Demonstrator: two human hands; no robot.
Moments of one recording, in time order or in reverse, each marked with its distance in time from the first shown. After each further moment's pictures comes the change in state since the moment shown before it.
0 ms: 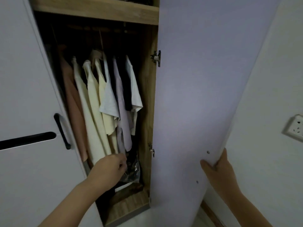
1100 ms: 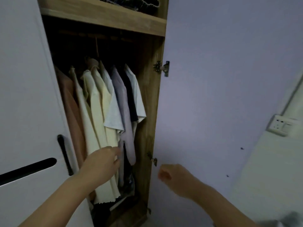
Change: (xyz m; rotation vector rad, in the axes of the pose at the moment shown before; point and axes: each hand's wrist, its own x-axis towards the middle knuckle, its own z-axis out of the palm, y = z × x) left_hand 0.052 -0.099 -0.072 0.077 -0.032 0.166; right_hand -0.010 -0.090 0.150 -0.444 -0.543 -0.261
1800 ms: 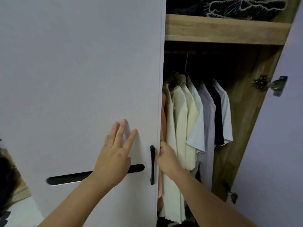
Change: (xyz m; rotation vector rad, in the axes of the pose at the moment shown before) left_hand -0.053 -0.165 -0.050 0.401 0.478 -0.234; right_hand 0.193 -0.203 0.093 0.697 0.049 -0.210
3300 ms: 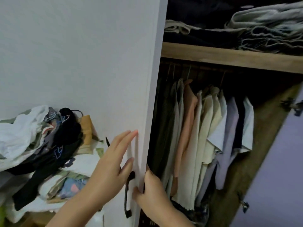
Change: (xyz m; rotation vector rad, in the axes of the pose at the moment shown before) left_hand -0.197 0.069 -0.182 -0.571 0.172 -0.316; right_hand -0.264 -0.081 0.037 -0.260 -0.553 -0.157
